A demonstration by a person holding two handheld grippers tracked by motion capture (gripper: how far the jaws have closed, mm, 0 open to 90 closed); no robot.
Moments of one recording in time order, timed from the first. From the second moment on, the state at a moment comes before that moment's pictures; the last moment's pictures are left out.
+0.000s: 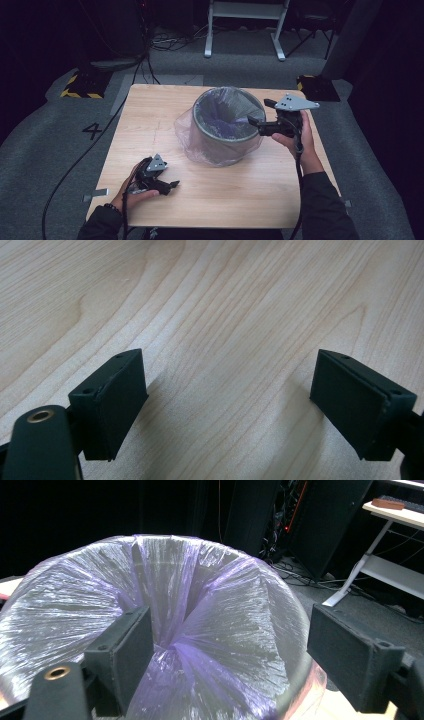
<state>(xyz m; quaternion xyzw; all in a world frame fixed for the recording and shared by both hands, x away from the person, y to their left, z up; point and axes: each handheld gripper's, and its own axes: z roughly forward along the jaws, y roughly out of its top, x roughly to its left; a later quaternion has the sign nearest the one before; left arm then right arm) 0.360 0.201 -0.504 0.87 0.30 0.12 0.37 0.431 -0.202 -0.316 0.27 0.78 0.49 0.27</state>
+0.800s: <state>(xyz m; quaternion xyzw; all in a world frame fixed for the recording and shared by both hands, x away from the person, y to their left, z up) 0.360 0.201 -0.504 0.87 0.30 0.12 0.37 0.451 -0.177 -0.317 0.26 0.81 0.48 0.24</state>
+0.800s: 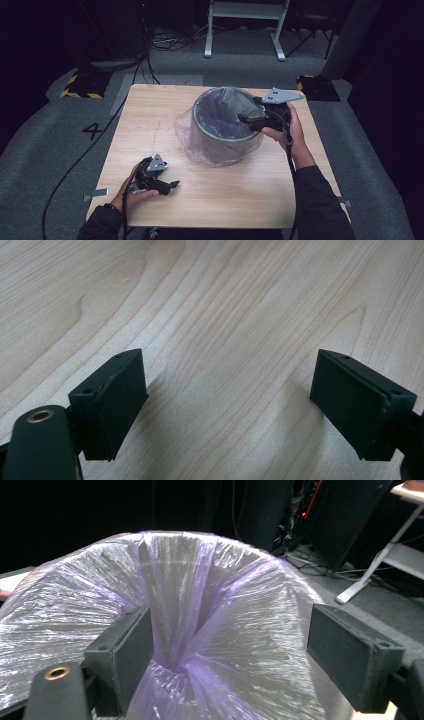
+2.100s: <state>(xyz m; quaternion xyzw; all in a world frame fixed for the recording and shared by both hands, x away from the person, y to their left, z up) 0.360 0.202 -0.504 0.87 0.30 0.12 0.37 0.480 -0.143 -0.334 0.26 0.87 0.38 0.17</state>
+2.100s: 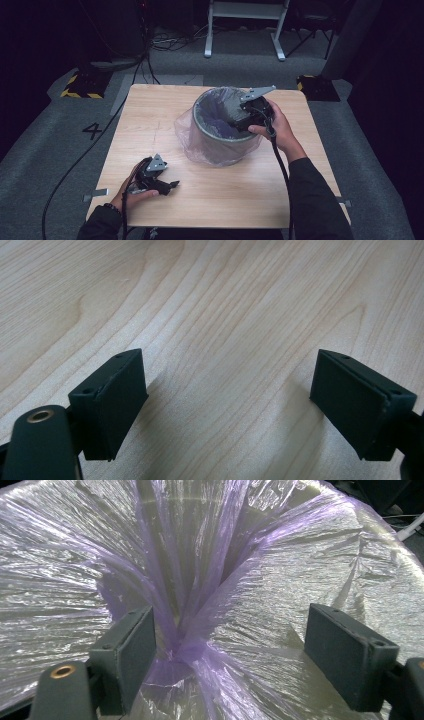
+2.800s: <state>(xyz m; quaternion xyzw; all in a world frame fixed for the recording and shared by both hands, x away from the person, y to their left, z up) 0.360 0.202 -0.504 0.87 0.30 0.12 0.37 0.491 -0.125 -0.335 0.26 0.92 0.25 0.14</state>
